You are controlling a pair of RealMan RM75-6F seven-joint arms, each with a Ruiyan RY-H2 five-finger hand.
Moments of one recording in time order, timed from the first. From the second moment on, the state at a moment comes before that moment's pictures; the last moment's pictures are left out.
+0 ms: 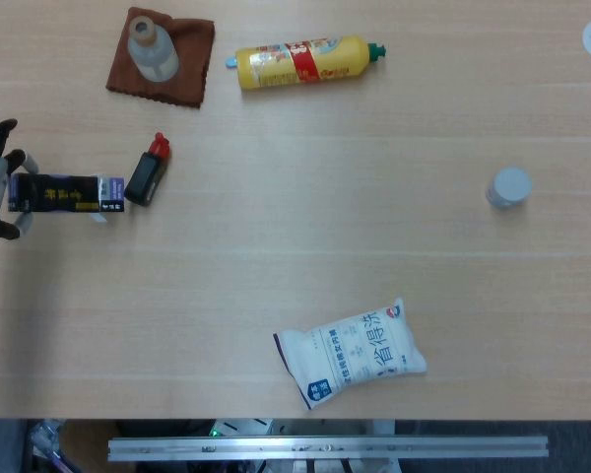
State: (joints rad) left arm -0.50 -1.04 -0.06 -1.71 0.96 0.92 0.25; right arm 0.07 -1.11 0.12 -1.61 -1.49 1.54 0.08
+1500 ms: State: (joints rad) left arm -0.18 -1.06 -0.05 -1.61 1.49 1.49 -0.07; right arm 0.03 -1.04 0.09 -1.78 -1.51 1.59 -0.09
